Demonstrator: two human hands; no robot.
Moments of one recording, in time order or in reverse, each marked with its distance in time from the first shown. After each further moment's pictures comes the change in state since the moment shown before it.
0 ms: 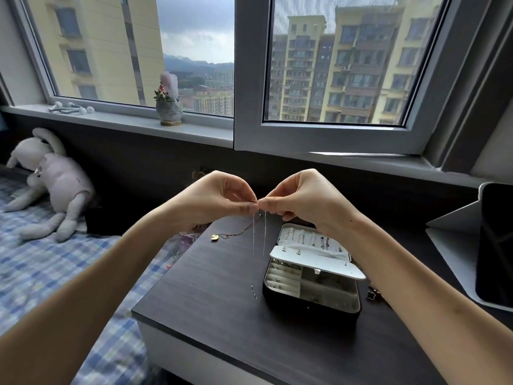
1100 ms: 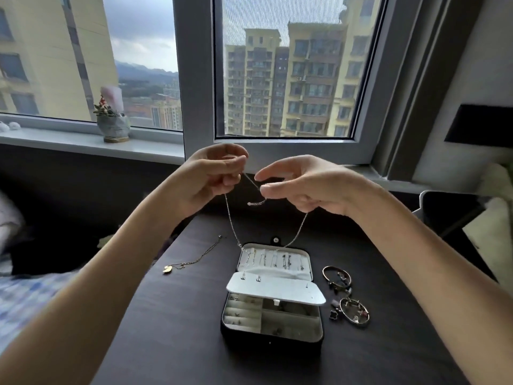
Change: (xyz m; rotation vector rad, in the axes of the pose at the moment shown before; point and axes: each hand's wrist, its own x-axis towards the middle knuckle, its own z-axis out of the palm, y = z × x) left_hand 0.097 0.024 0.012 -0.715 -0.086 0.095; right_hand 0.020 -0.004 -0.097 0.003 -0.185 0.061
